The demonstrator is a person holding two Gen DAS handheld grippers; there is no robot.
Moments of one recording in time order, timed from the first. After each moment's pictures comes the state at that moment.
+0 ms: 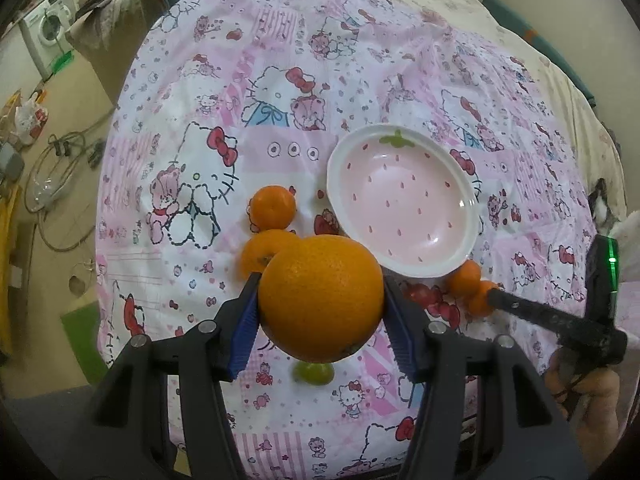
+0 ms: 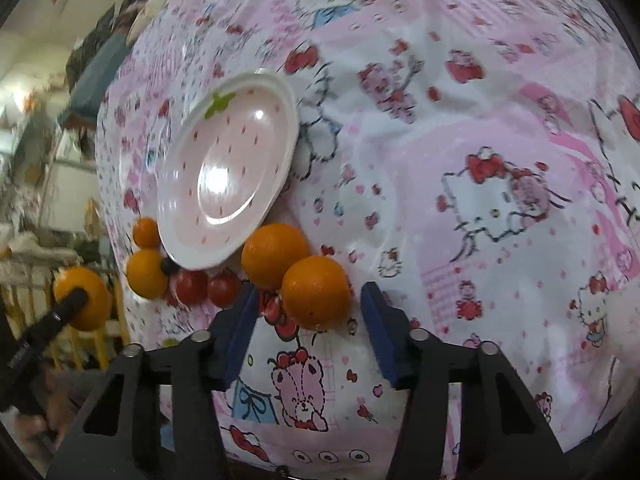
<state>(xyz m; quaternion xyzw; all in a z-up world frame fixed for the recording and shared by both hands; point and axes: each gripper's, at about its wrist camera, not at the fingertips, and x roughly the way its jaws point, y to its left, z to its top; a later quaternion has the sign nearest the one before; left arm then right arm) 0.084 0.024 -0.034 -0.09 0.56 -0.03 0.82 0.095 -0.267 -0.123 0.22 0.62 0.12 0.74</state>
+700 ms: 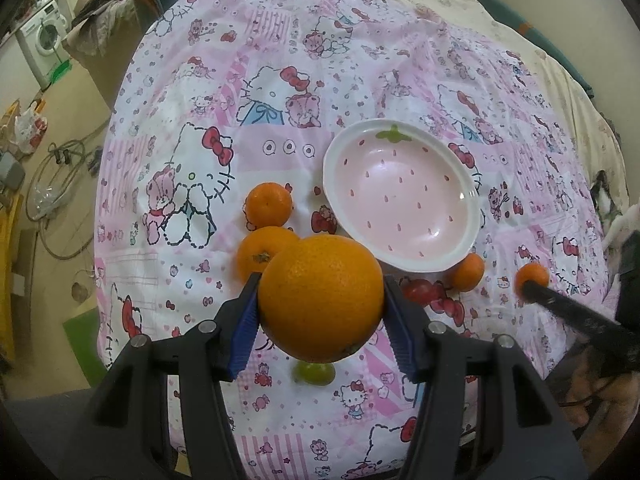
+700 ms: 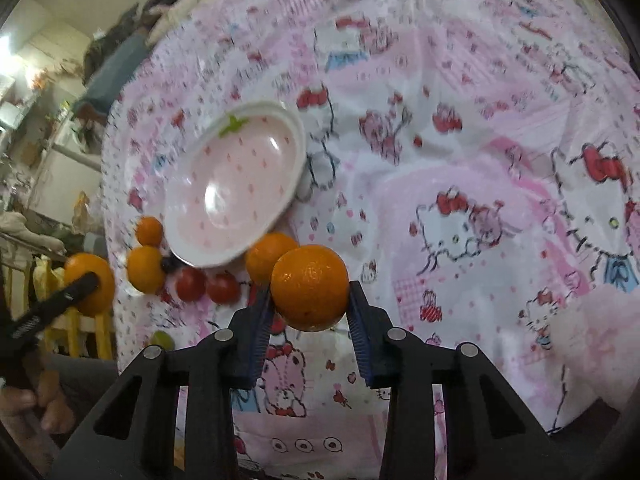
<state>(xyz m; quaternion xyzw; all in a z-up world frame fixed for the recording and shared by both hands) 0.081 0.018 -0.039 -0.07 0.56 -0.03 0.83 0.076 -0.281 -0.080 0.19 0.56 0.11 0.80</state>
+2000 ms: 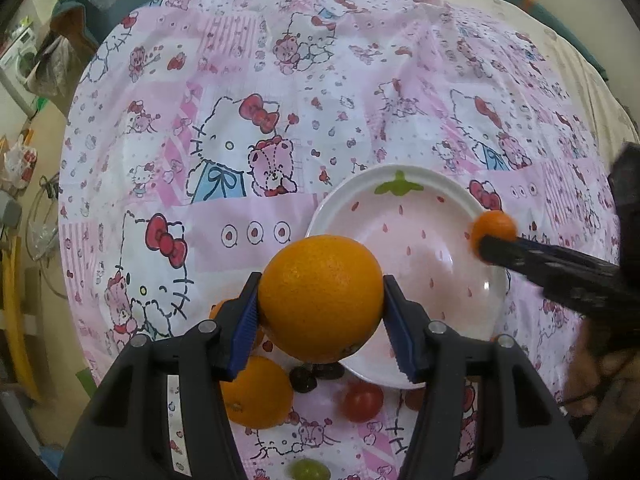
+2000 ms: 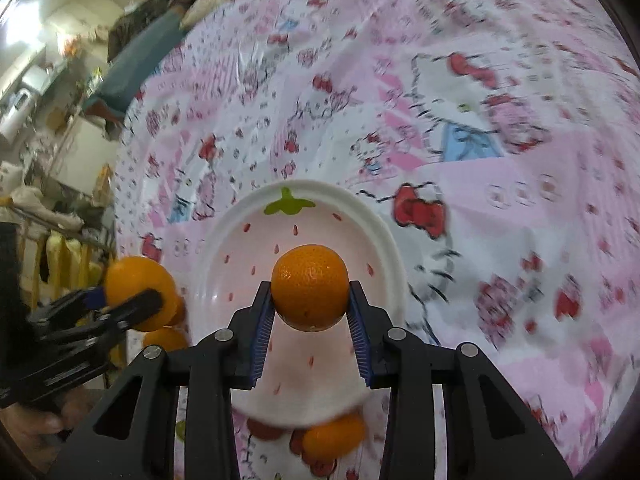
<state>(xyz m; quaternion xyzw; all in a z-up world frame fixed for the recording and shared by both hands) 0.198 -0.008 -0.065 -0.03 0.58 -0.04 0.81 0.229 -0.214 -0.105 0.14 0.58 0.20 0.78</state>
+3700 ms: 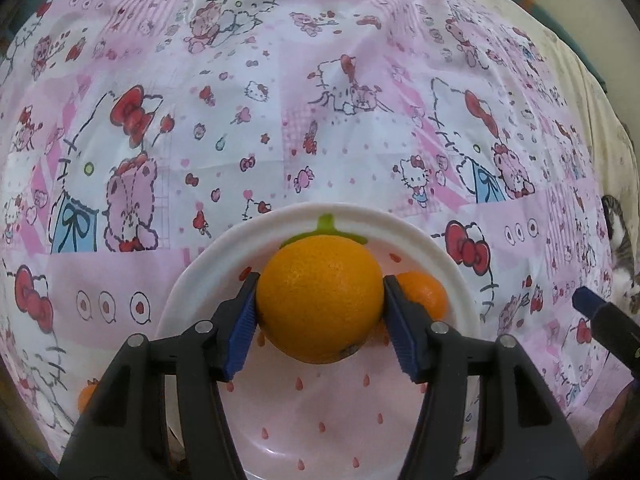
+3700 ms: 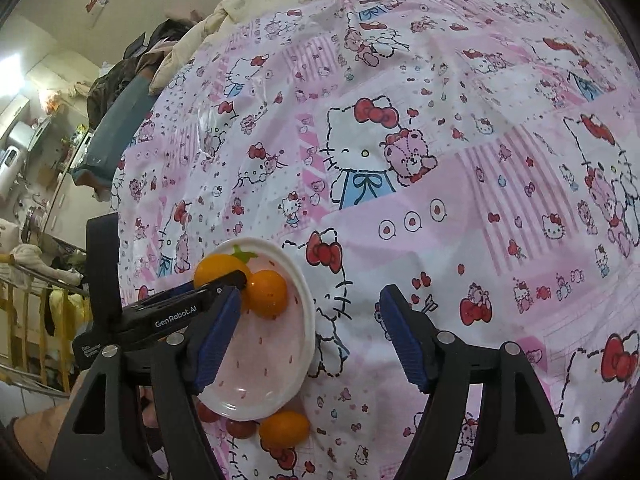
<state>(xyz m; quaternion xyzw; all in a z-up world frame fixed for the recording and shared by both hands) 0.270 -0.073 -0.129 -0.07 0.60 -0.08 0.79 0.221 -0.301 -0.070 0.20 0.54 0.14 0.81</state>
